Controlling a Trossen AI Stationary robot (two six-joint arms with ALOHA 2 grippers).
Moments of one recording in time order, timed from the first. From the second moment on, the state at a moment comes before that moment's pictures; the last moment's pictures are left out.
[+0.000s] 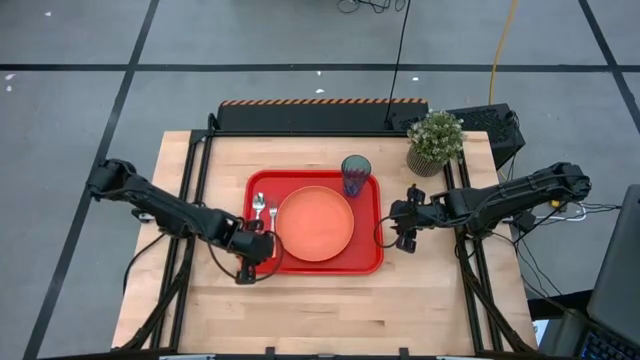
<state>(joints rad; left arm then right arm) -0.35 1.36 0.78 -0.57 0.03 -0.32 0.17 1.07 0.66 -0.69 0.23 0.38</state>
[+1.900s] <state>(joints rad) -0.34 1.58 0.78 -0.53 -0.05 -0.32 0.17 1.07 0.67 -0.68 0.23 0.38</state>
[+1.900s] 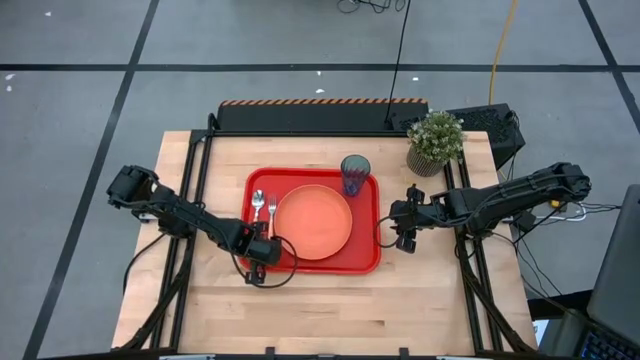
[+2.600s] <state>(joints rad) -0.33 1.57 0.78 -0.52 -0.05 -0.32 0.17 1.07 0.67 -0.68 0.23 0.38</state>
